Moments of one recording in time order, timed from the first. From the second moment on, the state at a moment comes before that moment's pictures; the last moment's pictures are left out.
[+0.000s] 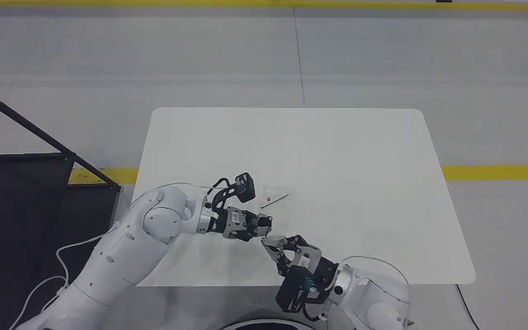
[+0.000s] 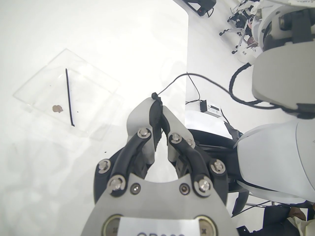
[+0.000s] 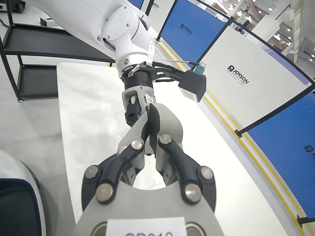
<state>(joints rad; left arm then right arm) 0.96 -0.99 -0.94 -1.53 0.28 -0.81 -0.85 -1.59 -1.19 1.16 -2.11 -1.90 -0.58 -0.14</state>
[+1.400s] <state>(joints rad) 0.97 -0.98 -0.94 -1.55 0.36 -0.84 -0.76 -1.57 -1.17 1.15 -2.11 -1.82 -0.50 -0.07</state>
